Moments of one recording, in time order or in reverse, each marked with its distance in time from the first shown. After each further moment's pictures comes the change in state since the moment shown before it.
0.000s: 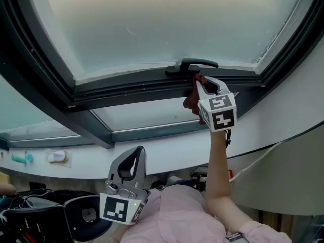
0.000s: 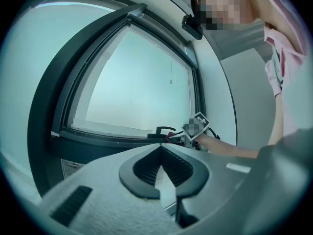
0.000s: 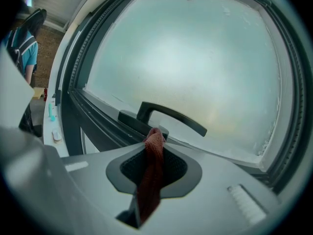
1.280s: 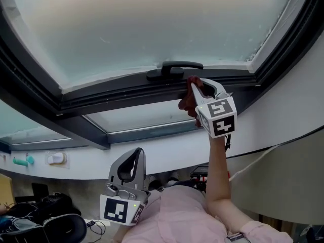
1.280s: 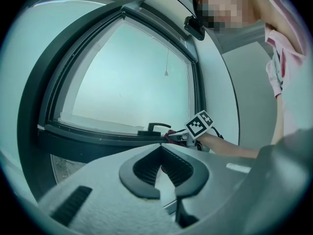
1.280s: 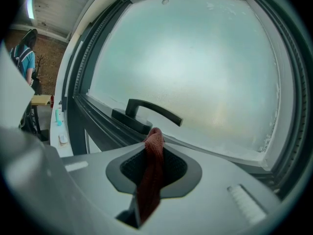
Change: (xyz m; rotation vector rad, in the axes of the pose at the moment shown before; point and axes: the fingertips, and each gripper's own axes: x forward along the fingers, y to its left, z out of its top) left arm 0.045 -0.035 -0.006 -0.015 0.038 0.009; right arm -0.007 -0.034 -0.014 0.031 -0.044 0.079
